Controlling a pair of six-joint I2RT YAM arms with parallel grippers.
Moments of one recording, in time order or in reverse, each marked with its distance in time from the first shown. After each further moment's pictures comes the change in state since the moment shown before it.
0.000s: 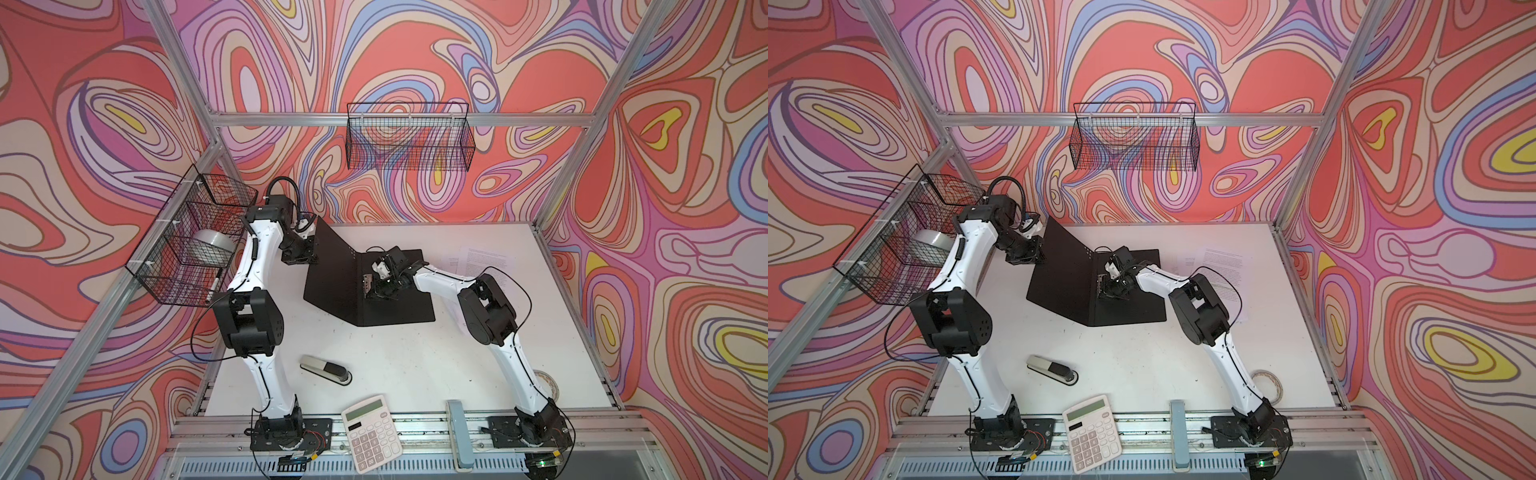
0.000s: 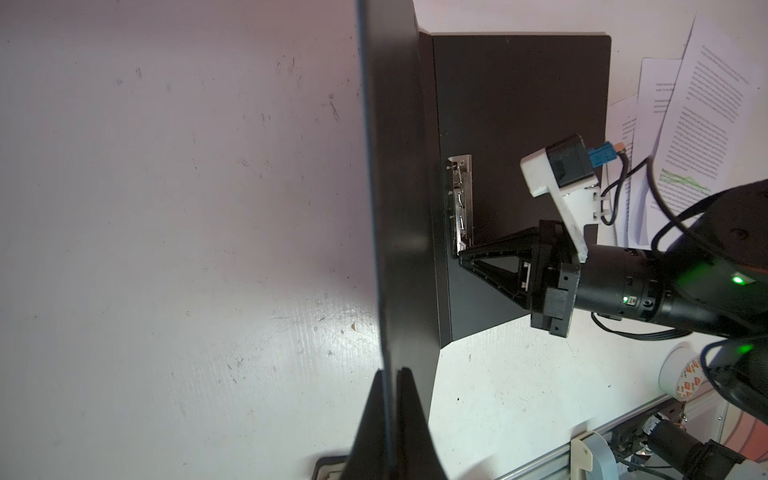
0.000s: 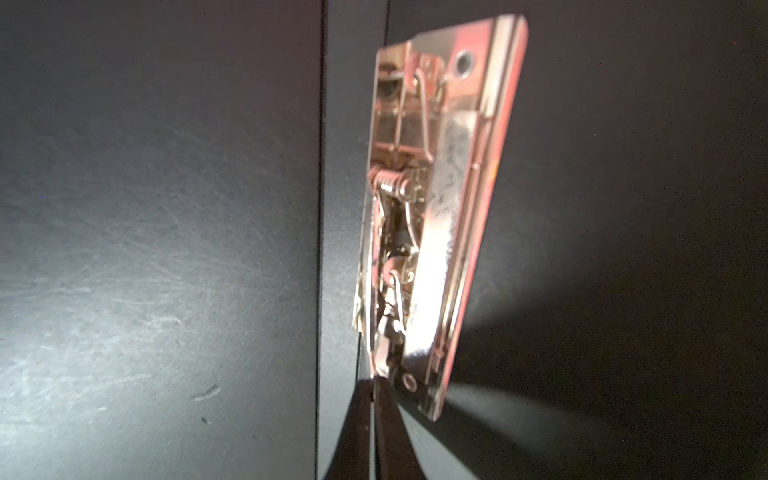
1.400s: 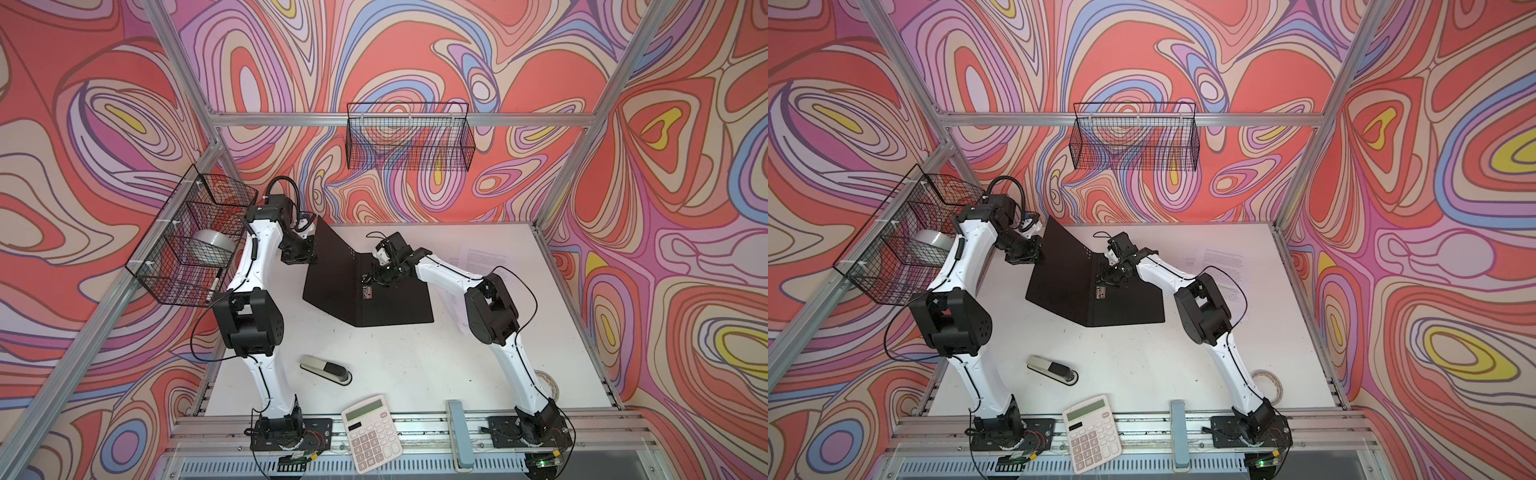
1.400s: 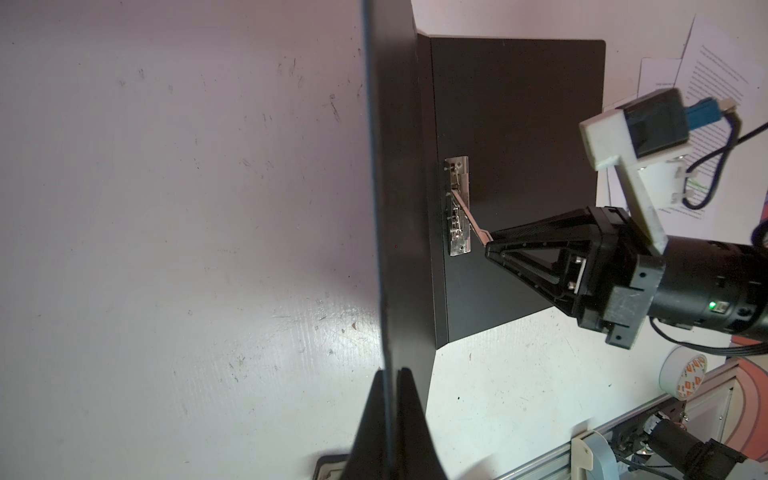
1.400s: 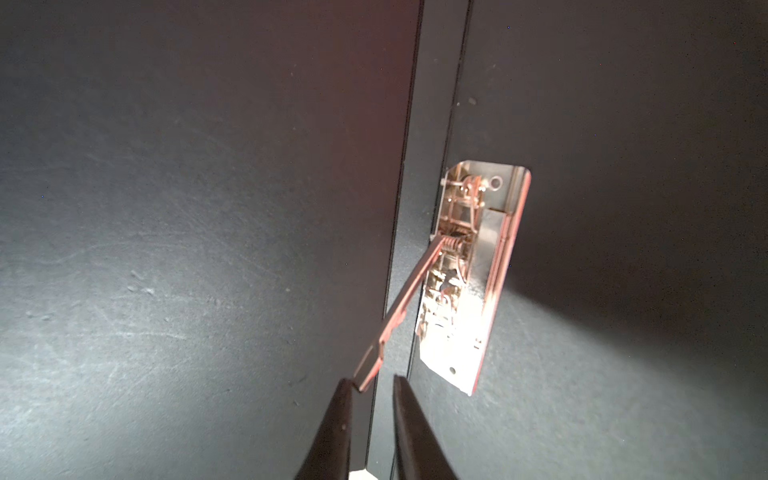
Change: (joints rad) left arm 0.000 0.000 0.006 -0.005 0.000 0.003; right arm -0.012 -0.016 0.153 -0.108 0.018 0.015
